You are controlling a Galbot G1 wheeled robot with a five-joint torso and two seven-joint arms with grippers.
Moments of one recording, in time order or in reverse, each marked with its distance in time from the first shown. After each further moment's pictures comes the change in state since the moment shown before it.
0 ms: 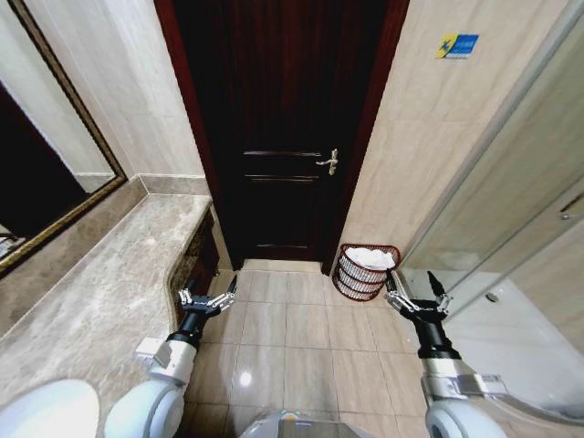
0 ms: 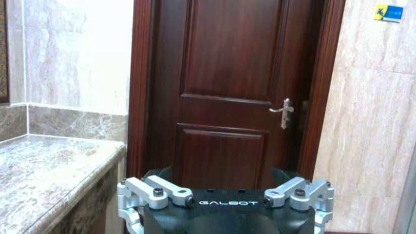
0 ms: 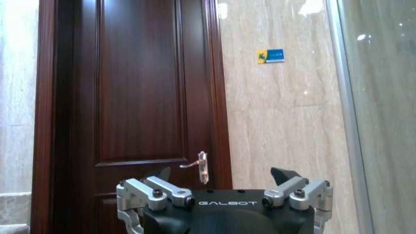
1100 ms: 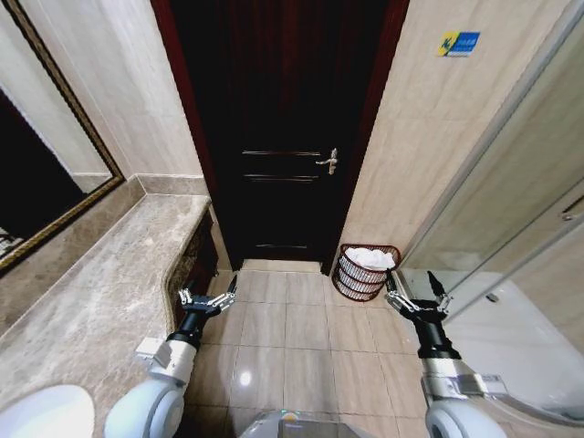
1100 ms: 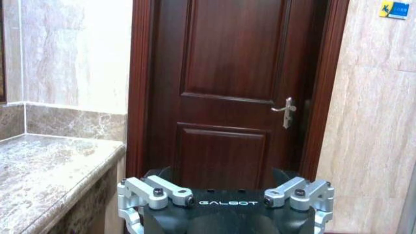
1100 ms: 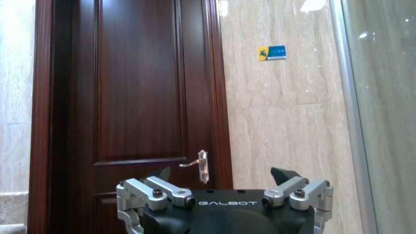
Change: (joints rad) left arm 0.000 0.000 0.000 0.000 0.000 0.000 0.000; right arm 0.000 0.000 0.000 0.000 0.000 0.000 0.000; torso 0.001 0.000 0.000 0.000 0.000
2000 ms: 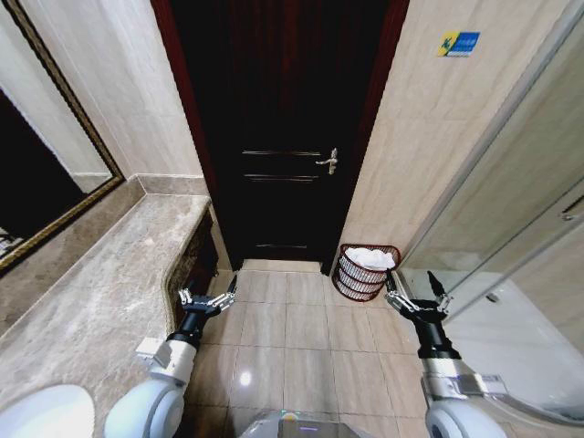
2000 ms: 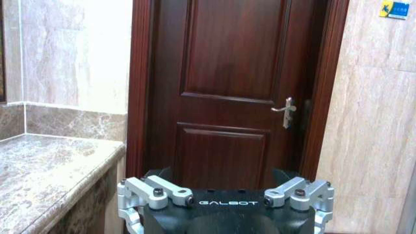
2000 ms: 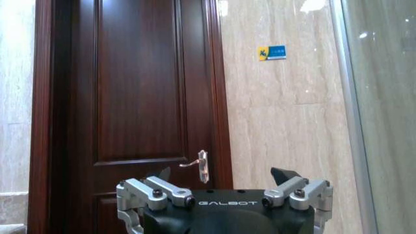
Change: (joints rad) left arm 0.000 0.000 0.000 0.000 0.000 0.000 0.000; right arm 0.000 0.000 0.000 0.000 0.000 0.000 0.000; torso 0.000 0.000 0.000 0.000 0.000
